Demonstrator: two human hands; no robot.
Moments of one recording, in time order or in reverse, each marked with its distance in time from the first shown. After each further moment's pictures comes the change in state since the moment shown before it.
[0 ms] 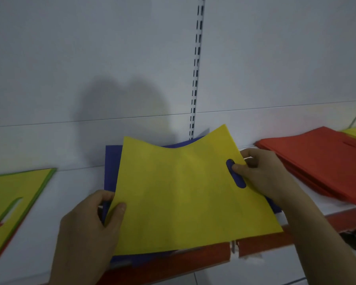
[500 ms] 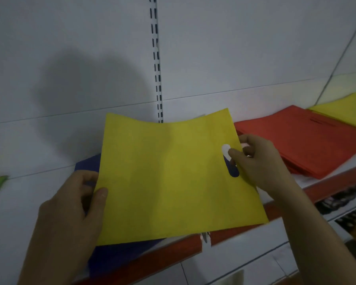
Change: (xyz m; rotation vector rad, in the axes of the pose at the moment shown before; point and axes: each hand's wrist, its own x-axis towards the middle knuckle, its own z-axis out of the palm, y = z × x) left_hand 0.019 0.030 0.024 -0.046 -0.138 0.046; right_hand -0.005 0.036 -0.033 -0.023 0.162 -0.043
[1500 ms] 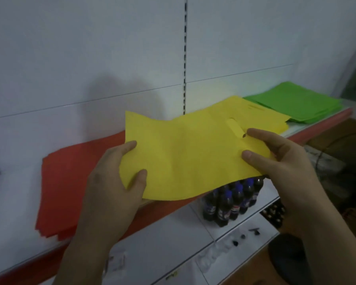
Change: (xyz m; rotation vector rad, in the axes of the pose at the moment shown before) left_hand -0.051 0.384 0.410 -0.129 -0.086 0.349; right_hand 0.047 0.273 -0.446 0.340 0.205 0.075
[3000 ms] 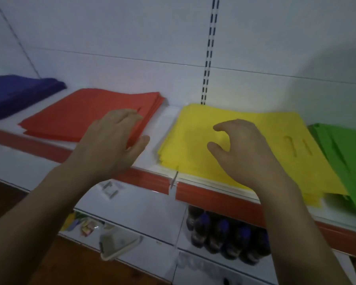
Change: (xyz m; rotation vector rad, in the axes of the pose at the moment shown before) left_hand 0.057 0.121 0.194 0.913 -0.049 -0.351; right_hand 0.260 0.088 -0.068 -0.684 -0.759 -0.642
